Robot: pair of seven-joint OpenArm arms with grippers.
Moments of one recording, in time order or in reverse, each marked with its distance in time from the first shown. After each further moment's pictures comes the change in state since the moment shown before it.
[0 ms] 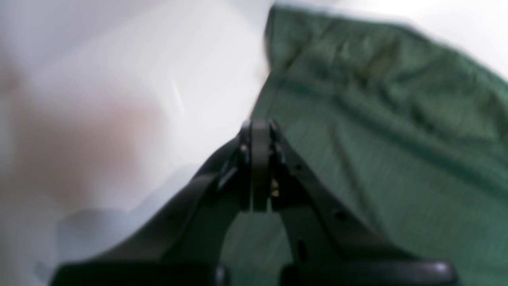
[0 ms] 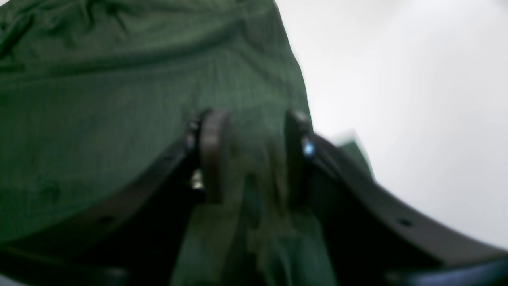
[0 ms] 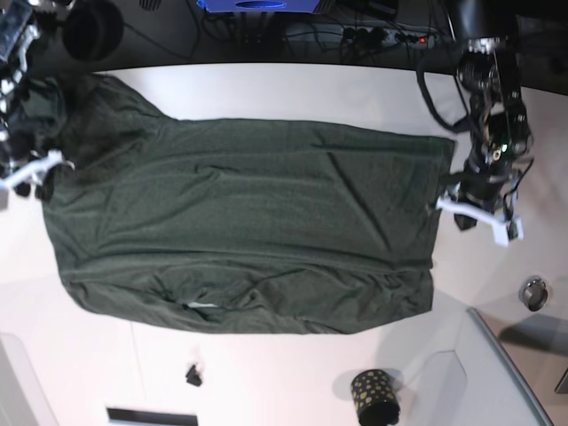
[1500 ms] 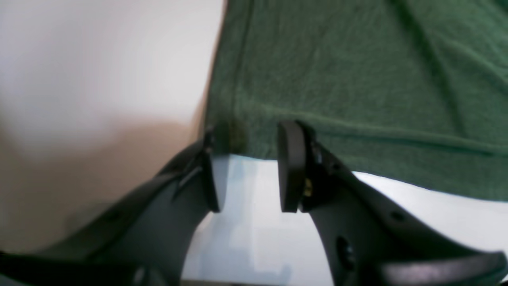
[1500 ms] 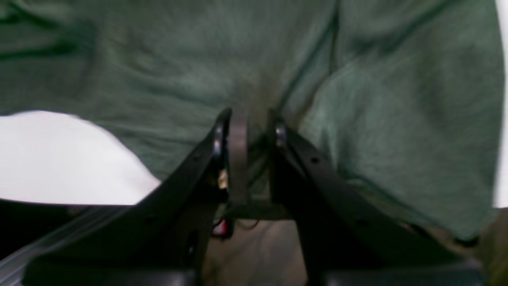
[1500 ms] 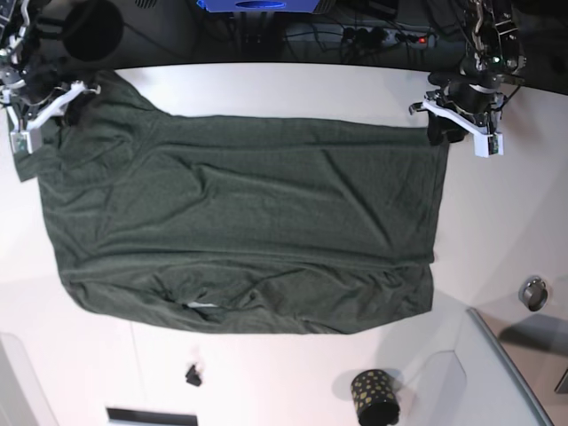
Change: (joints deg) left arm 17.3 2.2 -4.1 0.4 0.2 -15.5 -5.4; right arm -11.2 2.9 -5.6 -4.2 4.7 4.0 -3.7
